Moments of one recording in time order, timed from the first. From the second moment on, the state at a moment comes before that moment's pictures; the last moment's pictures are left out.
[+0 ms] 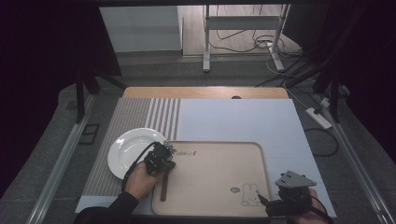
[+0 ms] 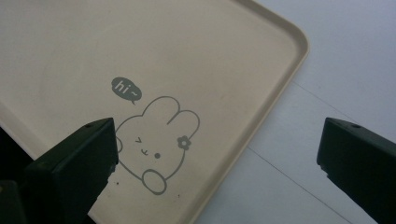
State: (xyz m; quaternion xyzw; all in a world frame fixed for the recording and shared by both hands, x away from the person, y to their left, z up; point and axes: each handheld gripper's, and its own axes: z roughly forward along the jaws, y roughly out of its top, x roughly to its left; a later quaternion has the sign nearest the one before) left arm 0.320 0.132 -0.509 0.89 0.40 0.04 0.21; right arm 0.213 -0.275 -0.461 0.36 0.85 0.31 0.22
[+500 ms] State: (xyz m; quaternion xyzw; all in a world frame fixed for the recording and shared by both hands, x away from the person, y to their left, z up) left arm 0.315 0.137 -0.494 0.89 0.36 0.03 0.29; right arm 0.214 -0.275 -0.461 0.36 0.85 0.30 0.22
